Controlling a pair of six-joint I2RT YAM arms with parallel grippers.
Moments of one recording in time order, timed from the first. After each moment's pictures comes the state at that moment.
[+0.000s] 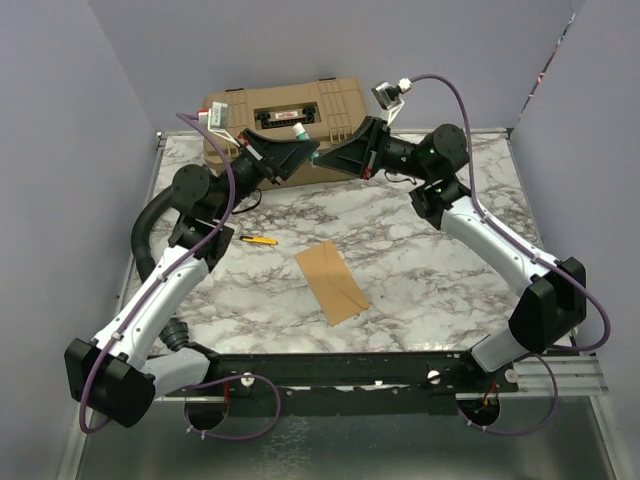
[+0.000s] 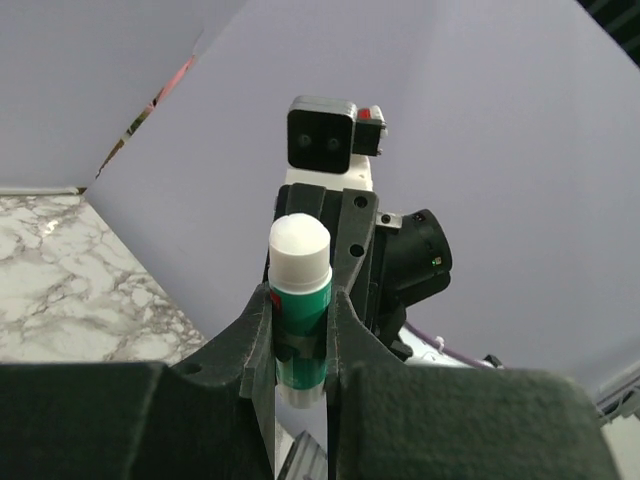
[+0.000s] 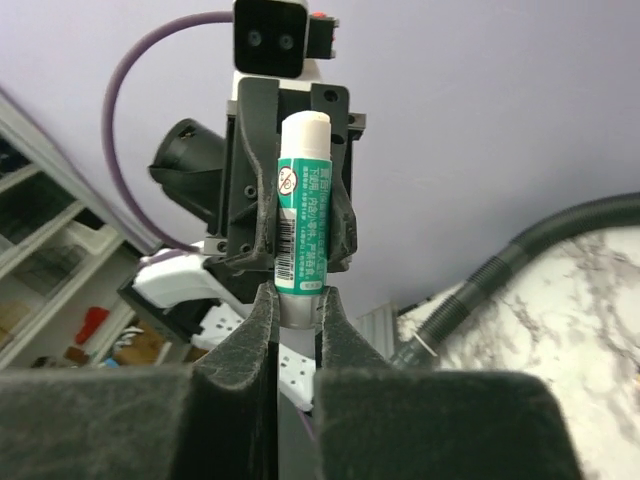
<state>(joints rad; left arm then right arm) -0.43 1.15 1.07 0.52 0.46 -1.07 0.55 1.55 1.33 0.73 -0.87 1.11</state>
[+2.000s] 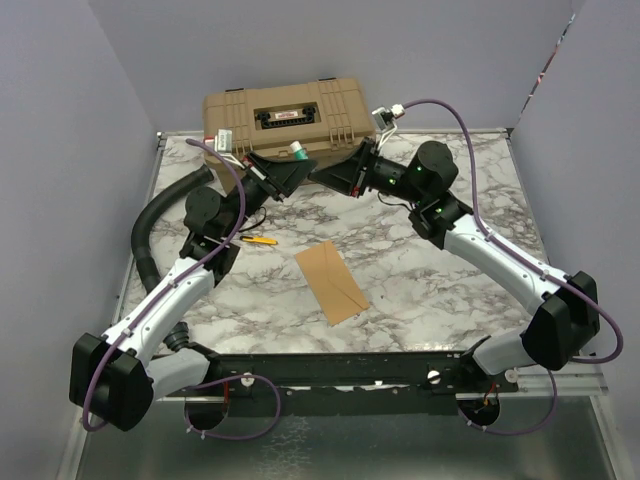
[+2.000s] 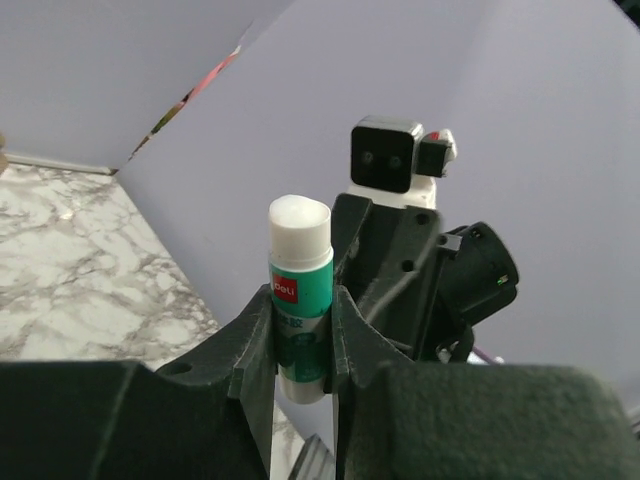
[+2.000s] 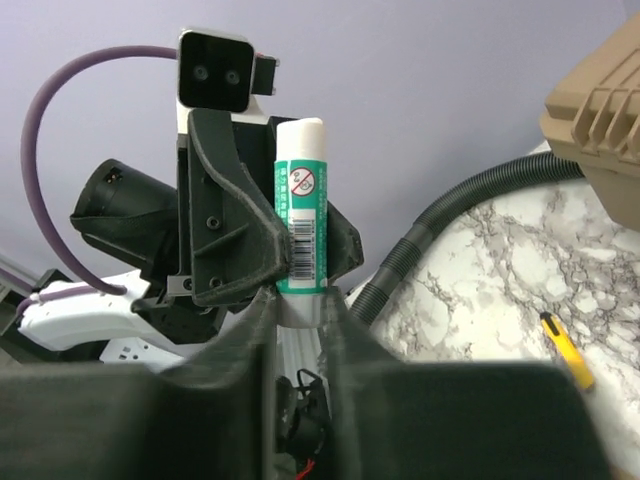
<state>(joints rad) -0.44 1.13 0.86 0.66 0.36 -1.09 0.61 1.44 1.22 0.45 -0.61 0.79</state>
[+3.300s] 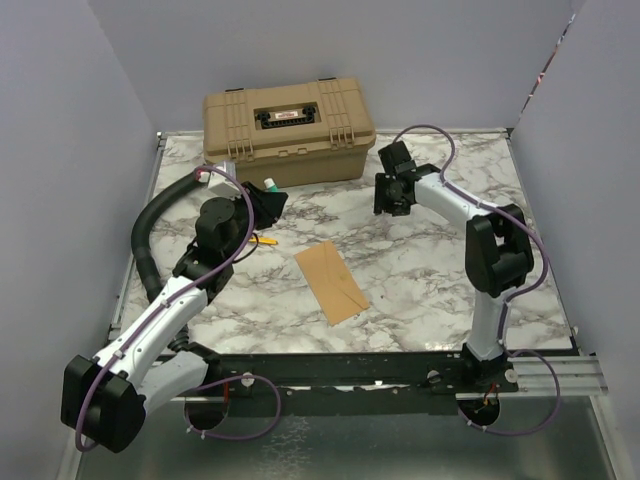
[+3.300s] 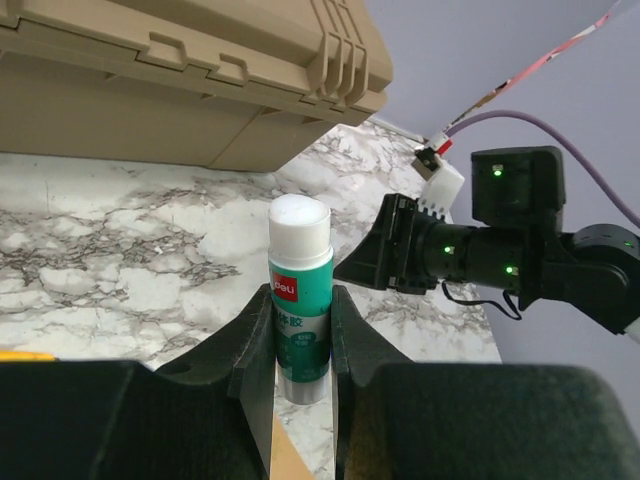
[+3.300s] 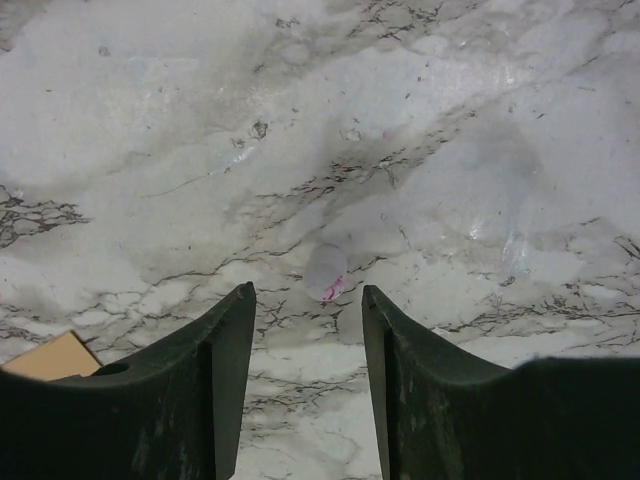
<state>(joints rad) -0.44 1.00 0.72 0.17 -0.04 -0.71 0.40 1.96 1.51 -0.59 0.14 0.41</state>
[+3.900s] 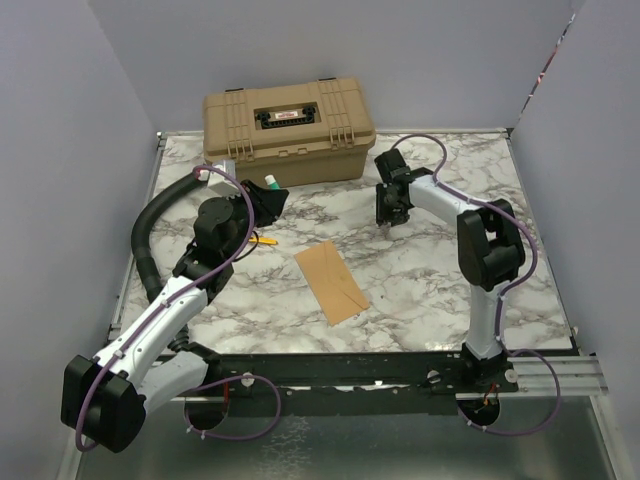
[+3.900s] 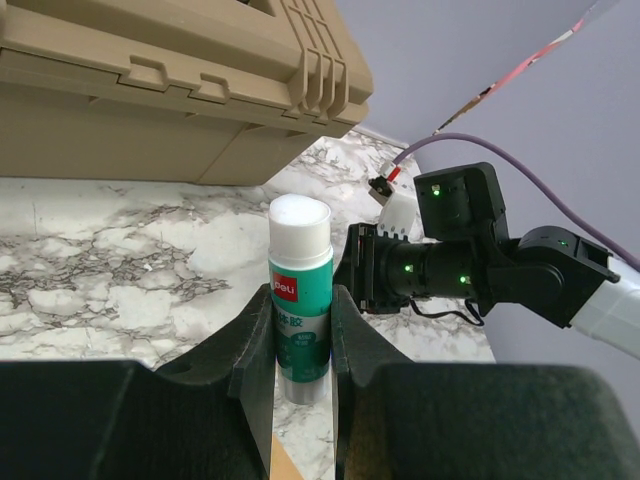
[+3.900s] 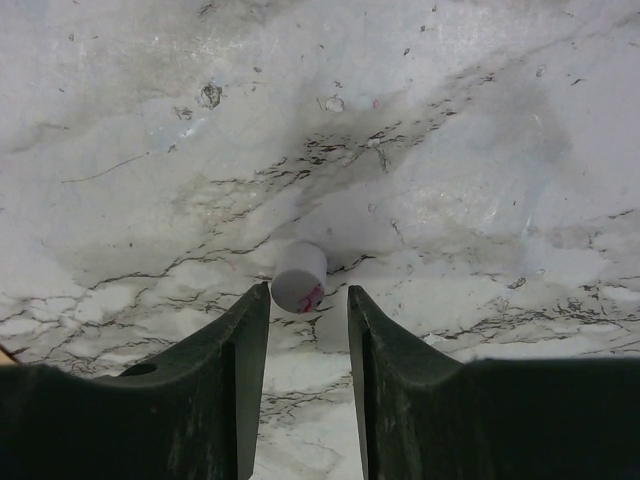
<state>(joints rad) -0.44 1.00 0.72 0.22 -0.02 -0.70 0.40 2.04 1.52 -0.64 0.13 0.39</state>
